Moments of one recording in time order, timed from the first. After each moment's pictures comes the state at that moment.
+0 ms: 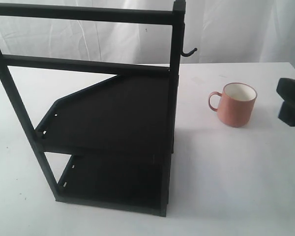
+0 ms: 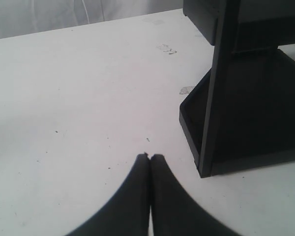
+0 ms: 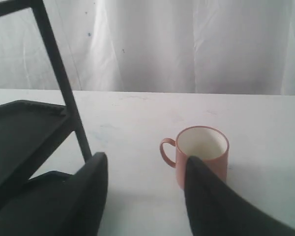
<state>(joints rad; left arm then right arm) -0.16 0.00 0.02 -0.16 0.34 0.18 0.26 0.71 -0.43 0.14 0.02 -0.01</state>
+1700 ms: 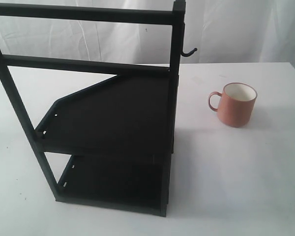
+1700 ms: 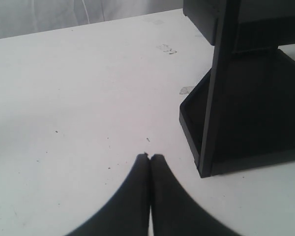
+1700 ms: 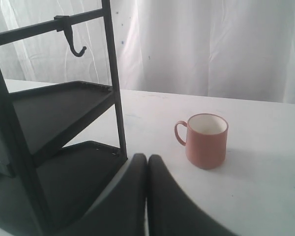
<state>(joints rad) -0.16 0.00 0.02 -0.16 0.34 0.18 0.26 0.04 -0.46 0.13 0.65 0.00</state>
